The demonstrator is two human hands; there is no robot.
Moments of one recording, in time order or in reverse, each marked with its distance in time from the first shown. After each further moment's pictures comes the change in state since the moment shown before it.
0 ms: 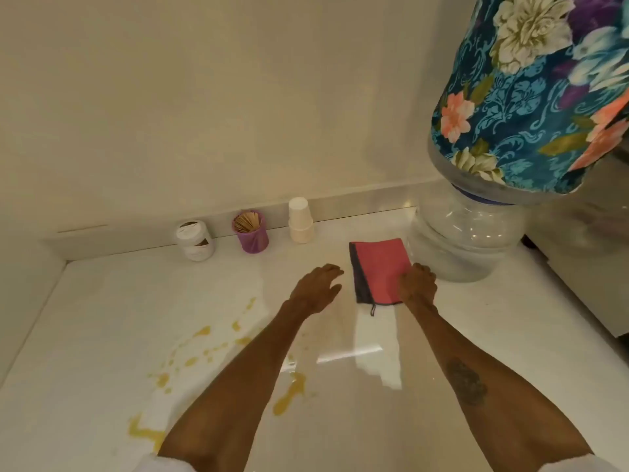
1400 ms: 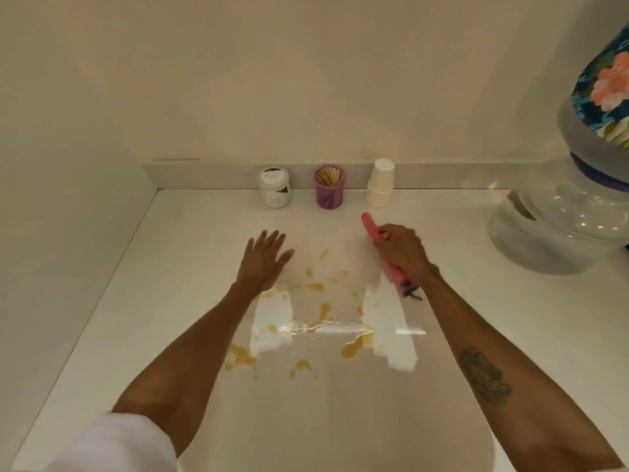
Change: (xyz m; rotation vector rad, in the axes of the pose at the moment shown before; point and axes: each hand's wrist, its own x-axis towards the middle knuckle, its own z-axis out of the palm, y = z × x) left_hand -0.176 -0.207 -0.037 0.128 0.153 -0.421; right_hand -0.110 -0.149 0.051 0.055 -0.304 -0.488
